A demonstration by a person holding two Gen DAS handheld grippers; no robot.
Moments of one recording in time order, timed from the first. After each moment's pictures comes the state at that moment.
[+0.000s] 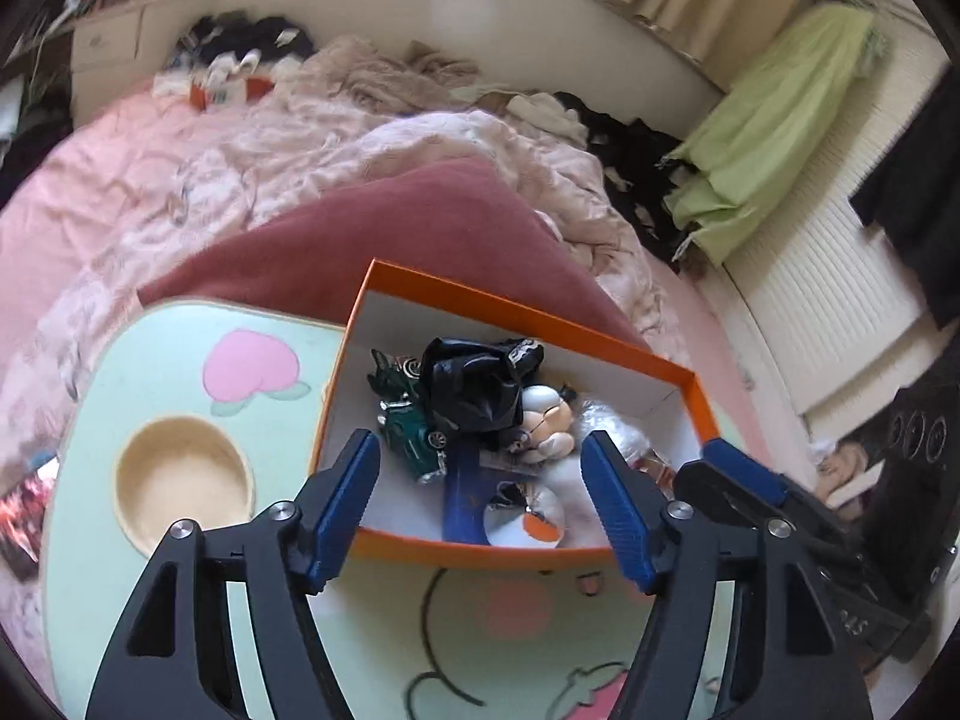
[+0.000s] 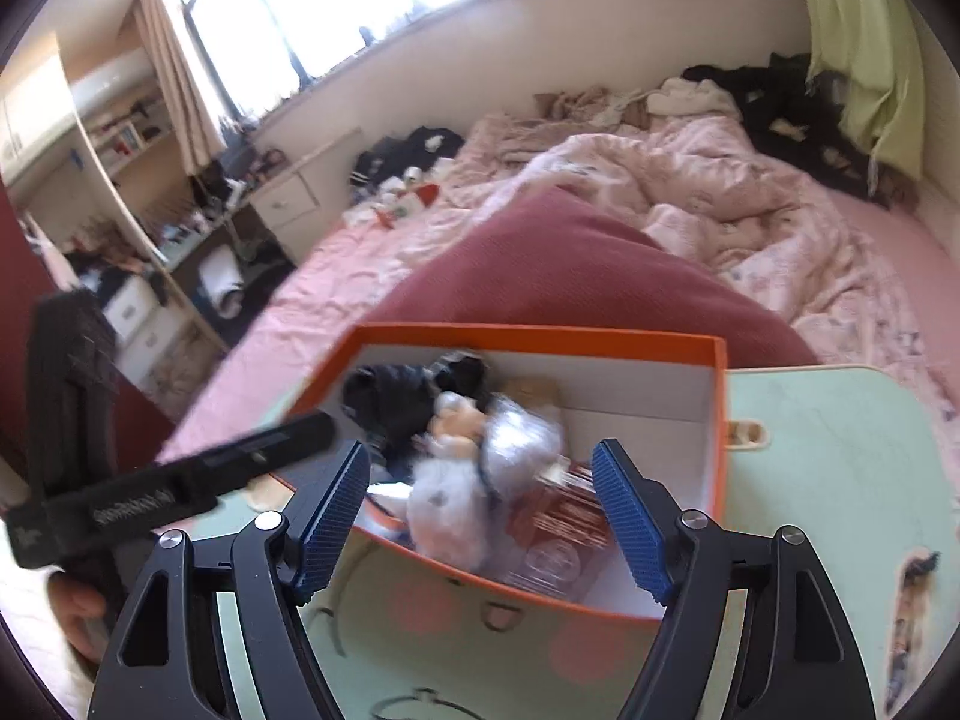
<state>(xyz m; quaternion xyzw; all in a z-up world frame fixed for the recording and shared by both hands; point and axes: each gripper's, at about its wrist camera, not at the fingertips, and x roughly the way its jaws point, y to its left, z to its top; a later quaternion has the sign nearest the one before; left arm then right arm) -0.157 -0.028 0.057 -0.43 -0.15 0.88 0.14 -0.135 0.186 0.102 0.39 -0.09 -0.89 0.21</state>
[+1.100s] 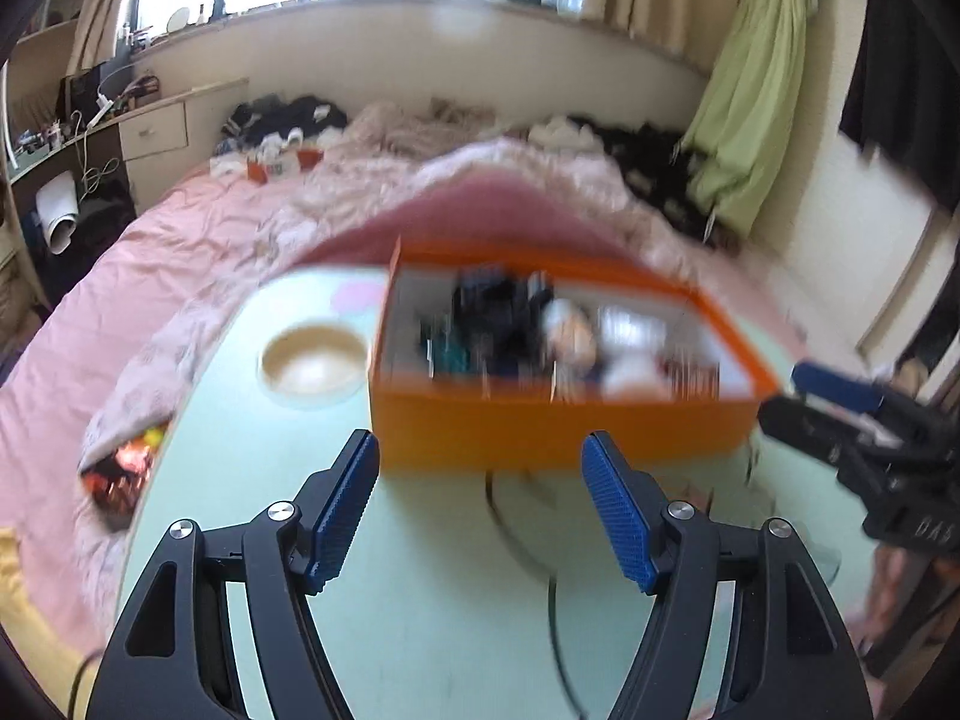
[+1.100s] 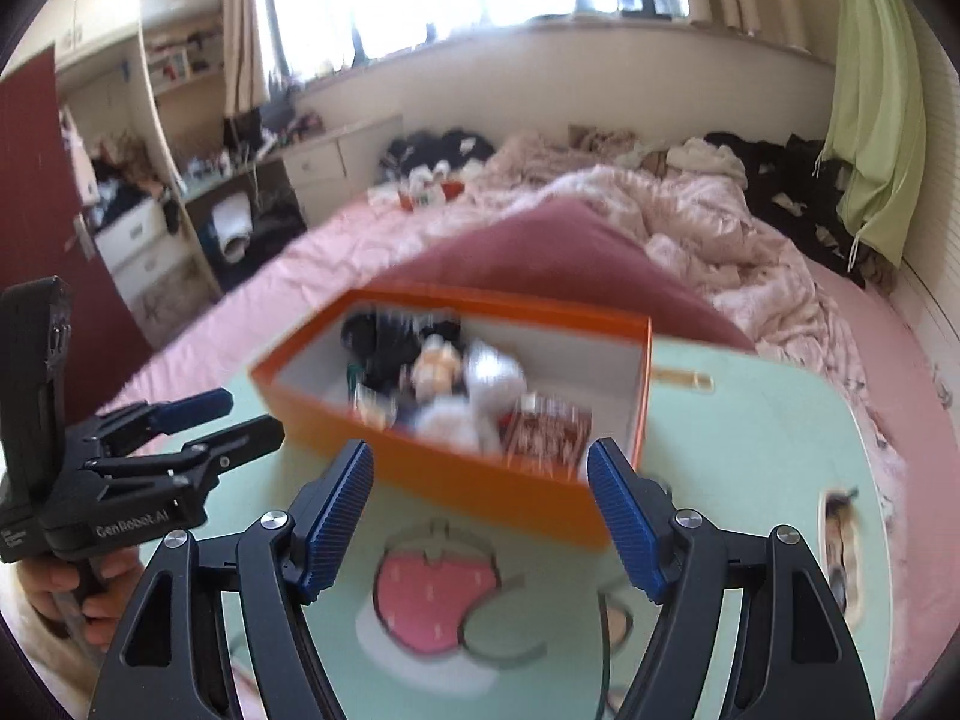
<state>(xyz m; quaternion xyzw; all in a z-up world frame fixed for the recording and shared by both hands) -0.017 -0.029 0.052 -0.38 -0.05 0.92 0.07 -0.018 0.182 0.109 0.35 0.02 -0.91 0.22</state>
